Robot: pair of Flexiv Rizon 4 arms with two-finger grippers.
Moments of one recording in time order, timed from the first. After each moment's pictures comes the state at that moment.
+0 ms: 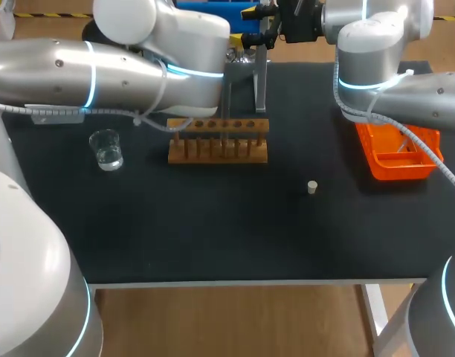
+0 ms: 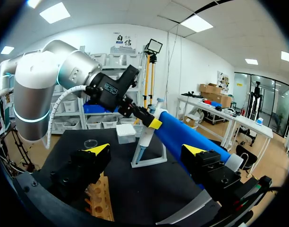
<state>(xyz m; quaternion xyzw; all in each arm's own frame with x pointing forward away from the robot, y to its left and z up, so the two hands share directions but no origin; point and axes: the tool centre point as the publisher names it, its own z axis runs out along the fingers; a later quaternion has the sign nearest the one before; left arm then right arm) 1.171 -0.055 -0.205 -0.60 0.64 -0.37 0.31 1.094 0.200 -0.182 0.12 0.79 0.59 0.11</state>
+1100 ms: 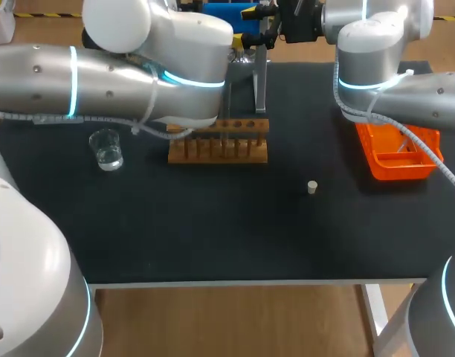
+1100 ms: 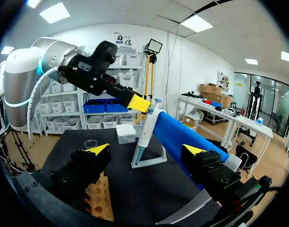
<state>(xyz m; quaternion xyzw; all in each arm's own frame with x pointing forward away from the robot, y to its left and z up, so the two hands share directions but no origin) 1.120 -0.078 -0.143 -0.55 0.65 -0.41 0.33 1.094 0.200 -0.182 0.12 0.79 0.59 0.11</state>
